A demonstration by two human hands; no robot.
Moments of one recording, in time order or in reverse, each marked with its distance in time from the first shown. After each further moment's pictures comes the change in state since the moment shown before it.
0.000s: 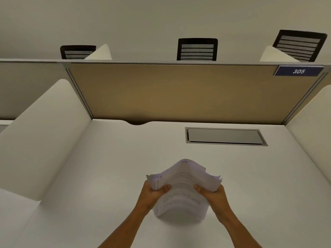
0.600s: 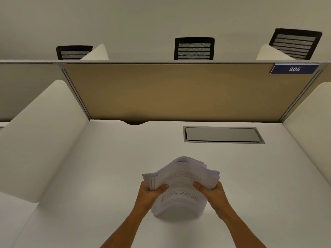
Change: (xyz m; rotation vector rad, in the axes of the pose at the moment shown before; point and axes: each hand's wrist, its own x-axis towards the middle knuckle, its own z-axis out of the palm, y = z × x) left_hand -0.001 -0.012 -0.003 -0.008 0.112 -0.043; right_hand 0.001 -0.006 -0.002 -0.033 -0.015 -0.003
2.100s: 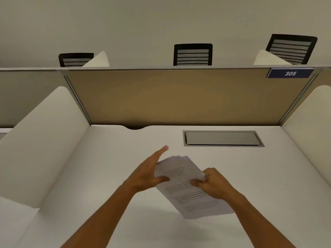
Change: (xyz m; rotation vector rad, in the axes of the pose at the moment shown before) left_hand 0.047 0.080 -0.013 0.818 -0.322 0.351; right_hand 0.024 -0.062 -0.006 -0.822 -0.237 -0.081
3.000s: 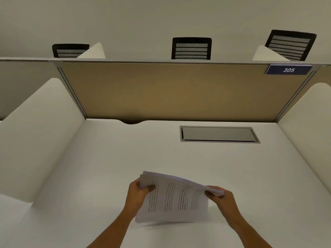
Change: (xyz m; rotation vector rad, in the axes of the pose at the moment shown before) left_hand -0.058 -0.049 0.075 -0.622 0.361 -0.545; right_hand -0.044 0.094 0.044 0.651 0.301 0.212
